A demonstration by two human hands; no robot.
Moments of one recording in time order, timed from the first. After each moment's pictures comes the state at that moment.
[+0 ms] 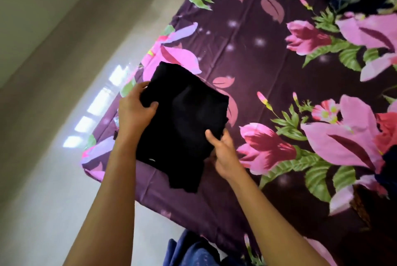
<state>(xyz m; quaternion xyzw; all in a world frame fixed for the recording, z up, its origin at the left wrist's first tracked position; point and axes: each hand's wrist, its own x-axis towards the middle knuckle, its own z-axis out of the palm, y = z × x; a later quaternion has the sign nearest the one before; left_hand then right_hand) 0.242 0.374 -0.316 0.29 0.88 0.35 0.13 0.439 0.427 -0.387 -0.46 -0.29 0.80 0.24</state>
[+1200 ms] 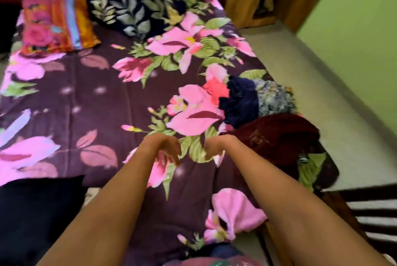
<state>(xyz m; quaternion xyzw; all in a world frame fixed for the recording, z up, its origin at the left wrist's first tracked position) 0.619 0.535 -0.260 0.67 0.48 -0.32 0.46 0.793 0.512 -0.273 -0.57 -0.67 0.37 -0.30</state>
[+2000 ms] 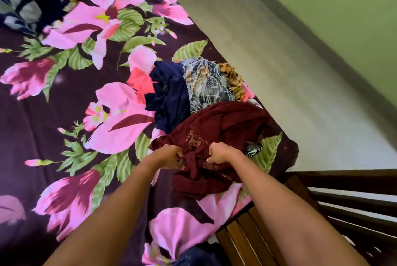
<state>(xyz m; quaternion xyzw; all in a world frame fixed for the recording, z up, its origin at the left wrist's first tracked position) 0.937 0.565 -0.368 0.79 0.39 -0.28 0.37 1.122 0.501 -0.388 -0.71 -0.50 0.46 -0.18</state>
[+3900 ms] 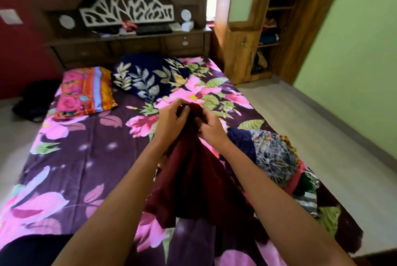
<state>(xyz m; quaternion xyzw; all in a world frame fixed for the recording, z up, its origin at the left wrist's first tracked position) 0.691 0.579 -0.096 0.73 0.46 0.48 0.18 0.822 0.562 -0.121 -0.54 -0.59 0.36 0.48</state>
